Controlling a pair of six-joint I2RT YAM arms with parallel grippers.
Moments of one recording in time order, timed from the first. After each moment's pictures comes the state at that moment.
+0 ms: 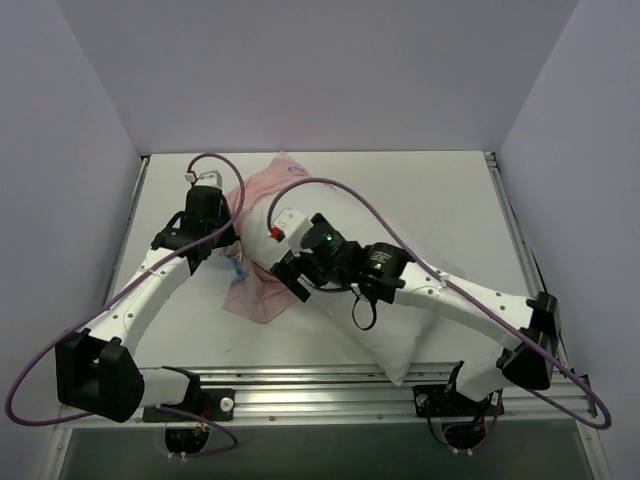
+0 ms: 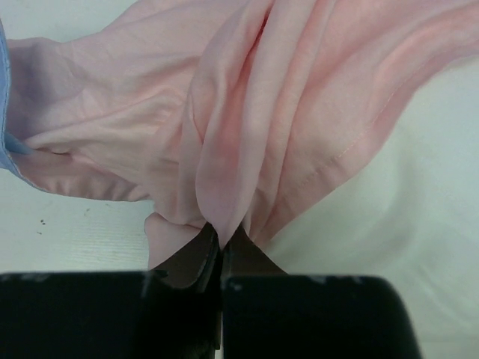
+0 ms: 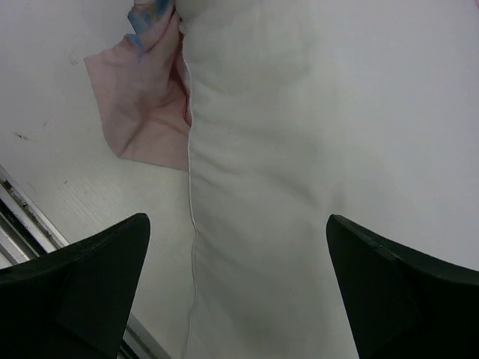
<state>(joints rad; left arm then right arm) -0.31 1.32 1.09 -0.46 -0.21 -0.44 1.01 1.42 1.35 -0.59 0.20 -0.01</state>
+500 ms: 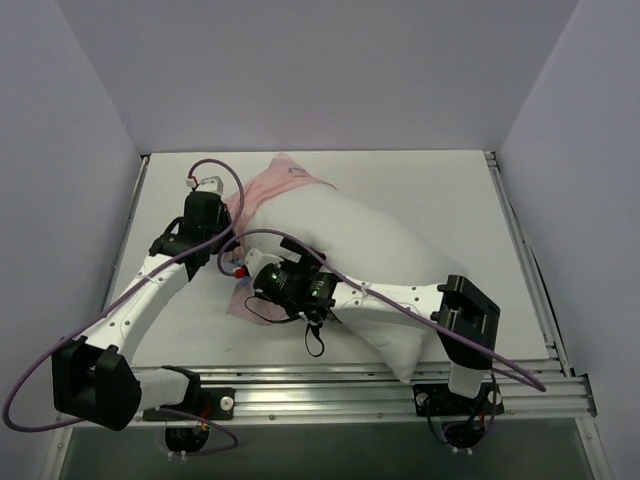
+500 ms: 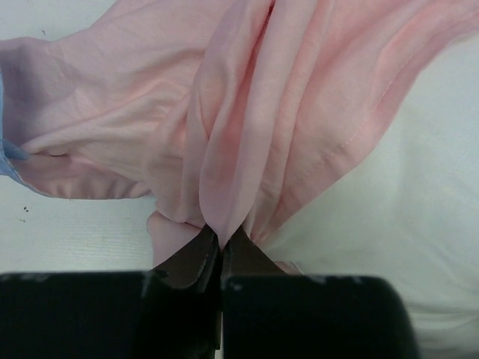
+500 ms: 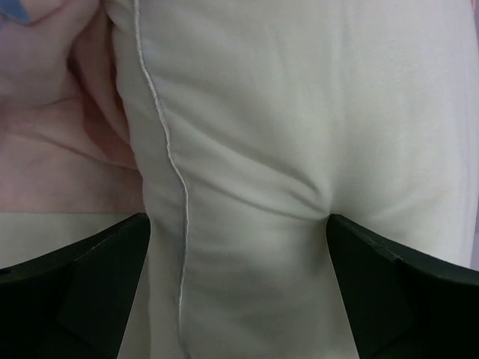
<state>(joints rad) -0.32 1.27 1.03 -0.47 -0.15 -0.44 1.20 1.75 1.30 -0.35 0.72 -0.24</state>
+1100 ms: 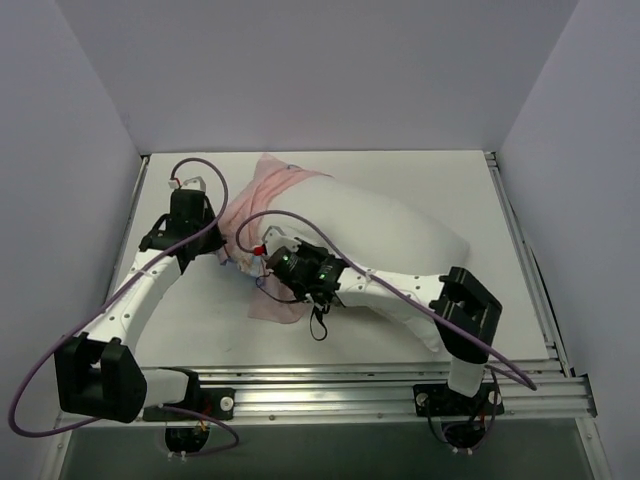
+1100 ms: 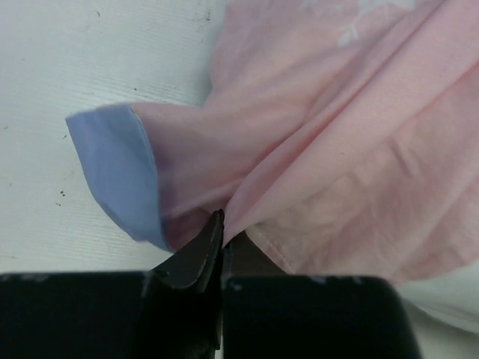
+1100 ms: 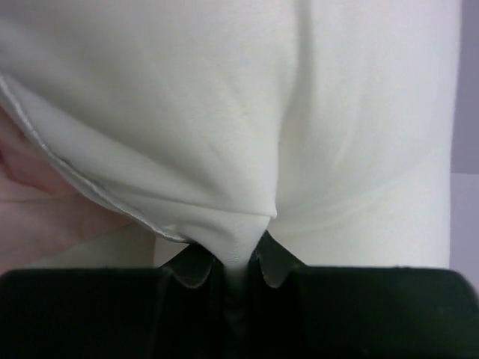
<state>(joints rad) -0.21 1.28 1.03 -0.51 -0.13 -0.44 1.10 1.83 1.29 -0.33 0.87 -0.26</state>
